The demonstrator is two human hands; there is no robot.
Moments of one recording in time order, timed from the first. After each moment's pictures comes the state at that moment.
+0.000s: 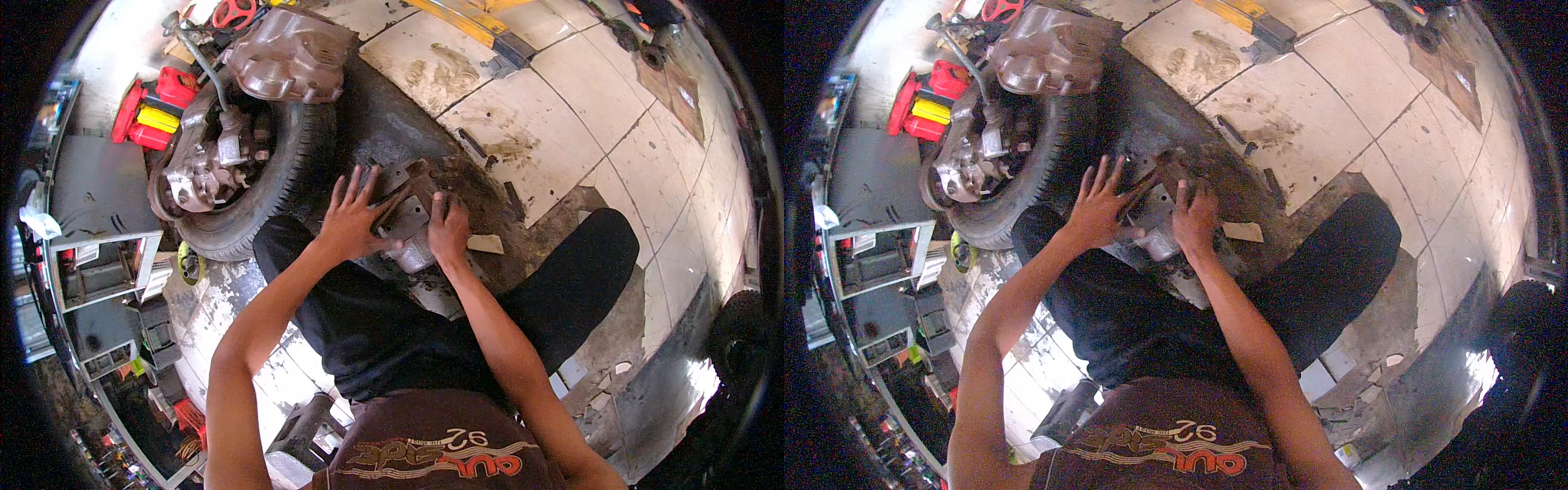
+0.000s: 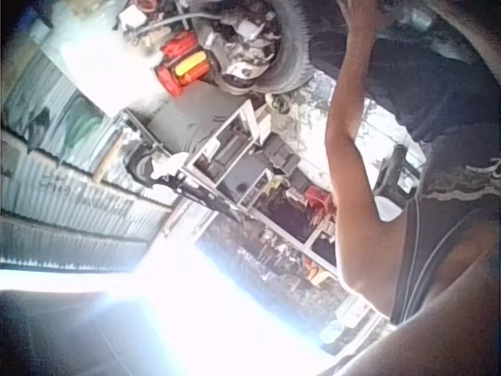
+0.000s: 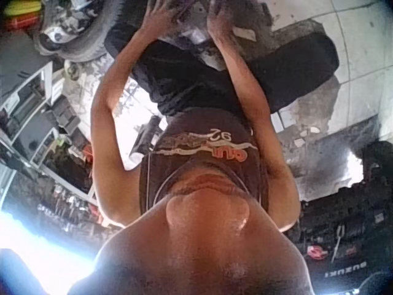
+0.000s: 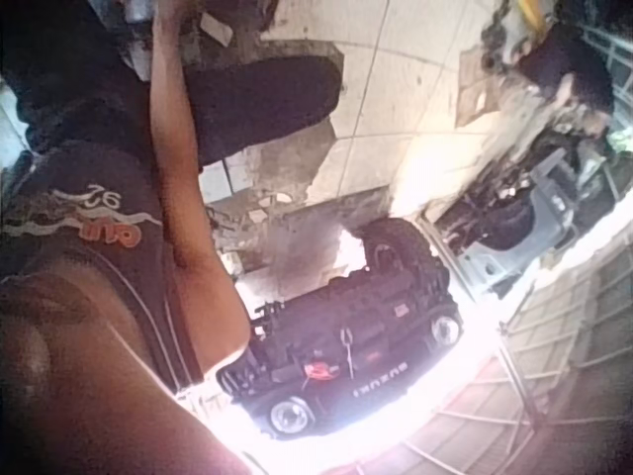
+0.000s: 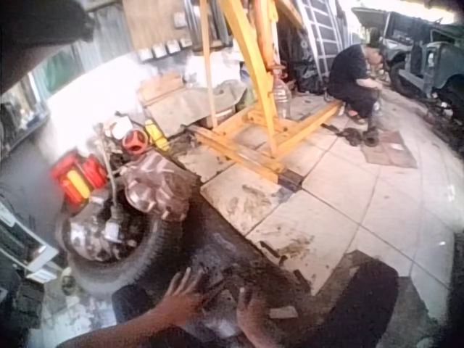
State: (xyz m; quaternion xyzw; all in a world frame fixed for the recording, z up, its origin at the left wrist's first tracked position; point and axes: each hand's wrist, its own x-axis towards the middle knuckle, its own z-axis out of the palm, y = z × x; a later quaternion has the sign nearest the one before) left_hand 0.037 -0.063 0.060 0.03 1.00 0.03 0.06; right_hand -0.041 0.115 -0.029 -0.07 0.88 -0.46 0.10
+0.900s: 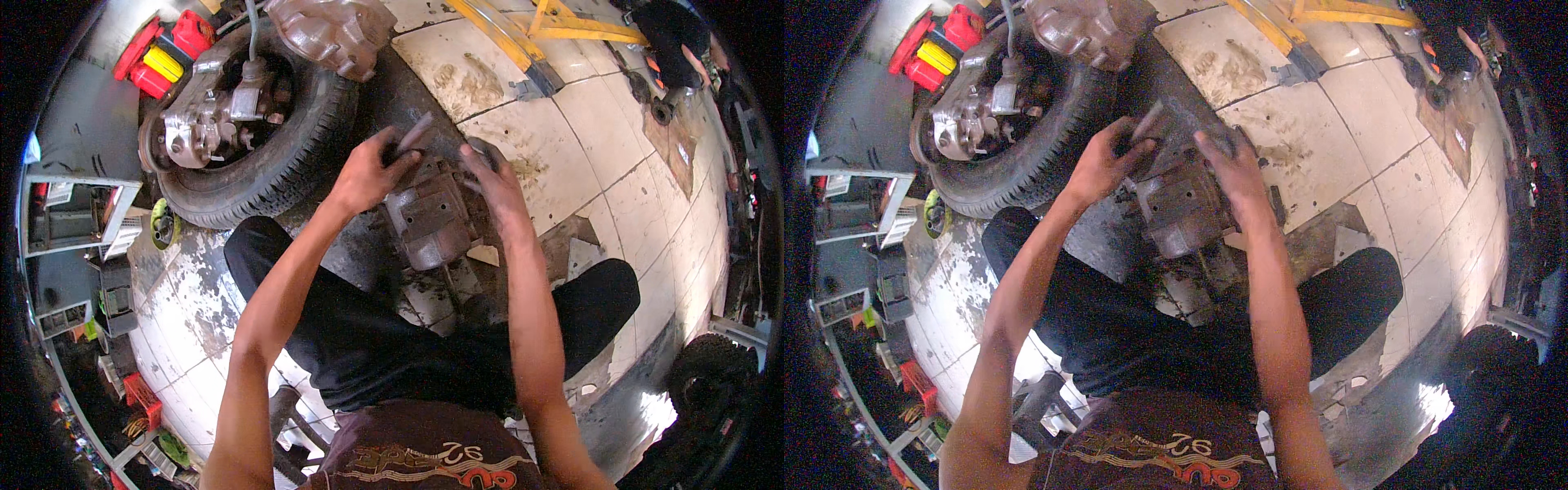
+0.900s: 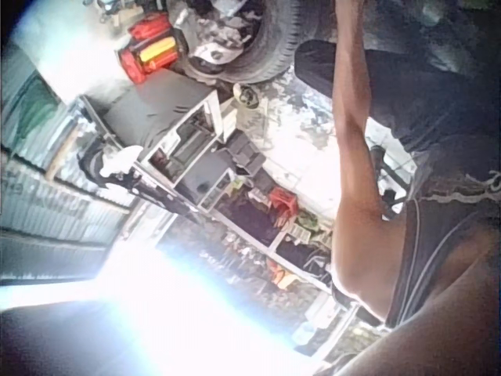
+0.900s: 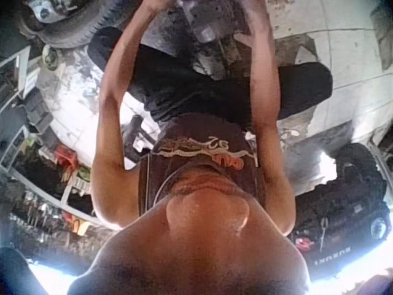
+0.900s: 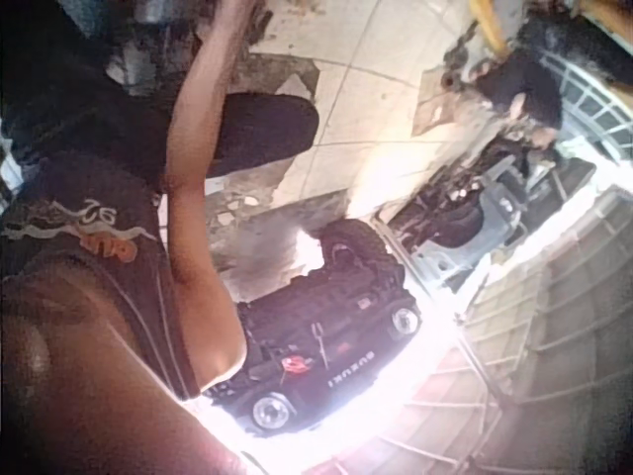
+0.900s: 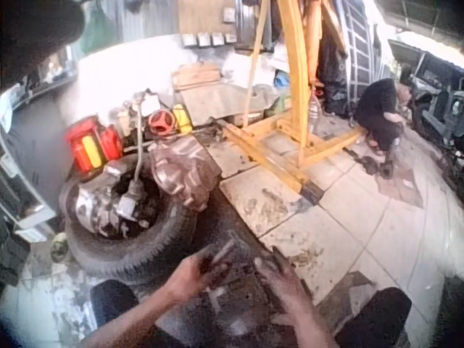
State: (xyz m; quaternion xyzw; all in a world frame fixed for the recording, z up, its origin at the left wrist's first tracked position) left_hand 0.018 -0.090 0.098 -0.17 0.85 0.47 -0.14; right_hand -0.107 0.096 0.085 -0.07 0.72 -0.61 0.32
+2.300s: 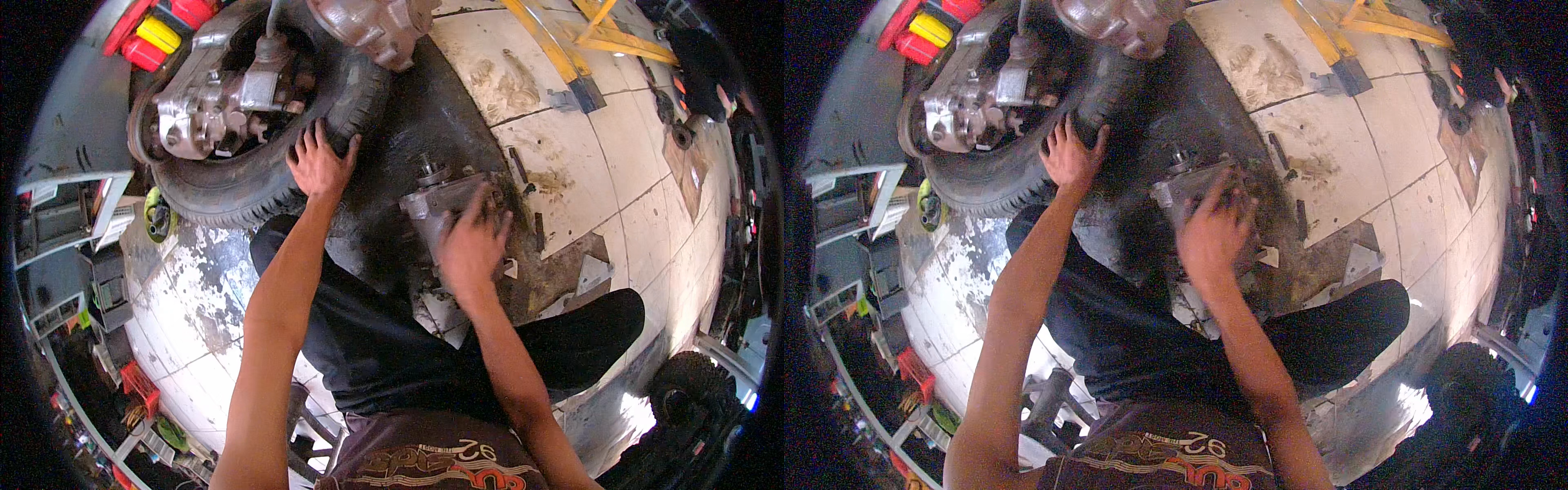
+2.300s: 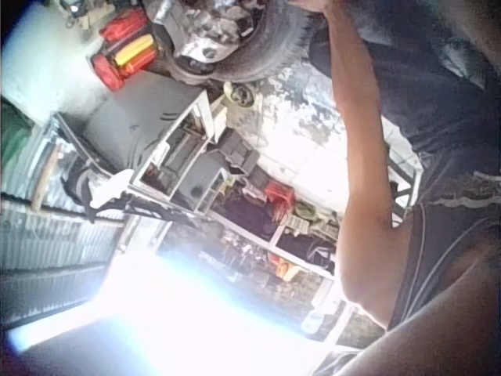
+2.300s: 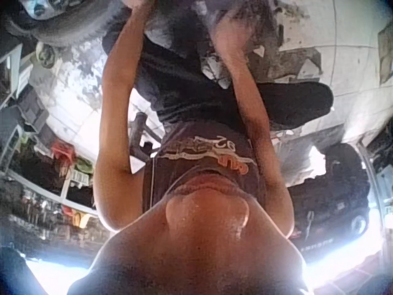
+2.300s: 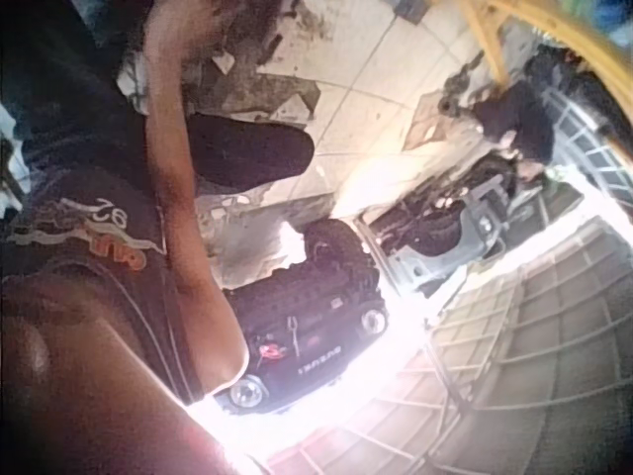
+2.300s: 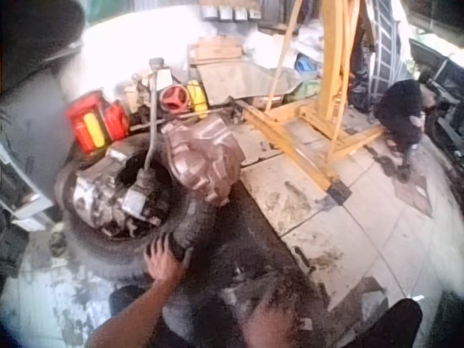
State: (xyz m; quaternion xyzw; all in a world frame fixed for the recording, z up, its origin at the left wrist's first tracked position) left_hand 0.052 -0.225 -0.035 -0.47 0.87 0.00 -0.13; right_hand -0.010 0.026 0.049 -0.31 0.95 -0.10 0.02
